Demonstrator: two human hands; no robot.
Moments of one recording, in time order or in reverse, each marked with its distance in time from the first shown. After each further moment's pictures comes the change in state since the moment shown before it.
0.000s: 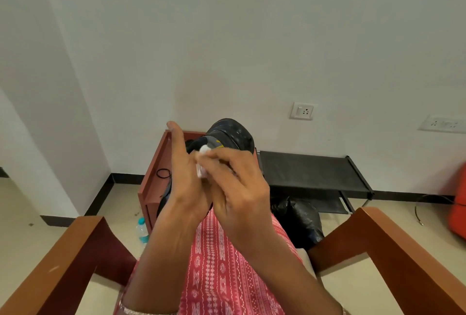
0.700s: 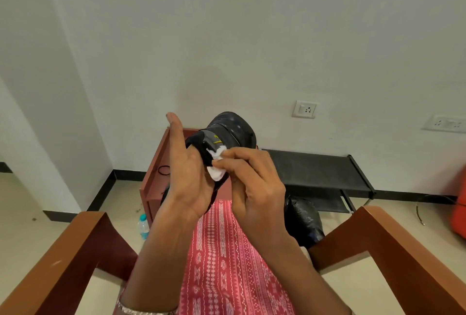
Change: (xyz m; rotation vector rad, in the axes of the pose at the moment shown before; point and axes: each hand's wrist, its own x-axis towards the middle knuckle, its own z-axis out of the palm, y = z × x) left_hand -0.008 0.008 0.011 0.071 -0.005 0.070; right_hand -0.009 0.022 -0.008 0.098 -0.004 0.075
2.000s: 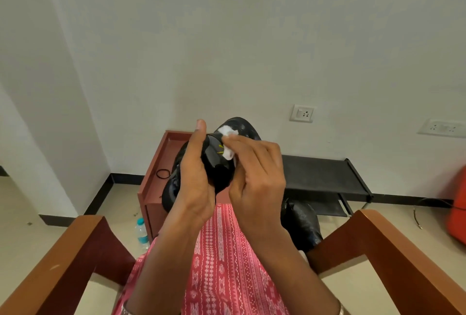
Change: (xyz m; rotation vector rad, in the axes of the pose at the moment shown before) left_hand -0.009 -0.008 0.016 -0.014 0.055 0.020; right_hand 0.021 -0.007 0.007 -0.178 0.151 0.022
